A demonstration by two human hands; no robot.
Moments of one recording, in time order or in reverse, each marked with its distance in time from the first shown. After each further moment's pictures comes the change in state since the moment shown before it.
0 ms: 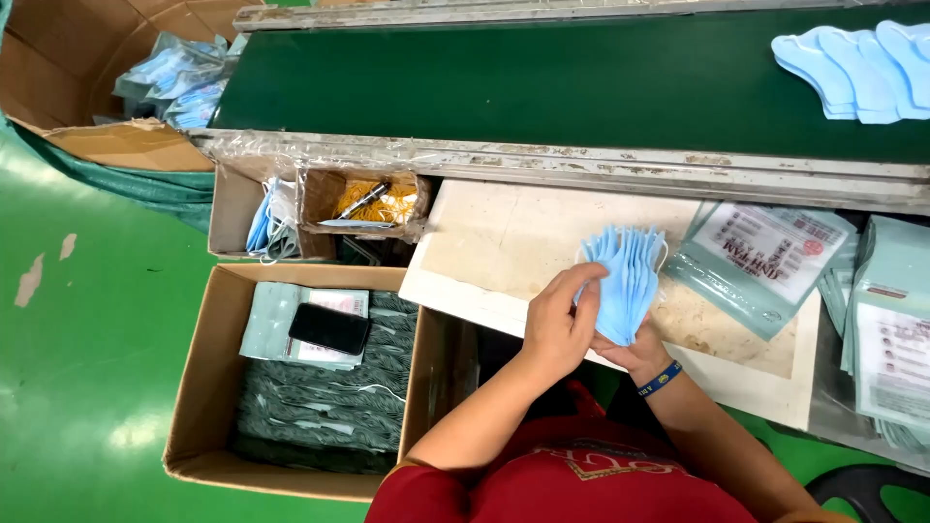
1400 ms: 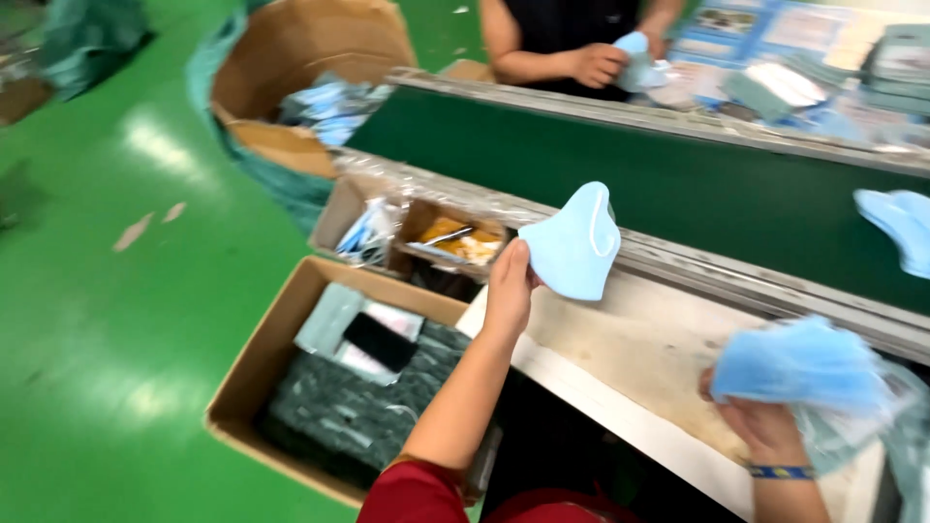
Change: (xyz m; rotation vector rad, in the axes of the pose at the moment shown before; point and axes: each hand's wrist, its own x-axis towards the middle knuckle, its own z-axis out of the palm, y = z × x) left_hand 0.078 -0.068 -0.116 -0.693 0.359 -0.093; right_hand -0.011 -0.115 -0.045 -0.553 0.070 -0.190
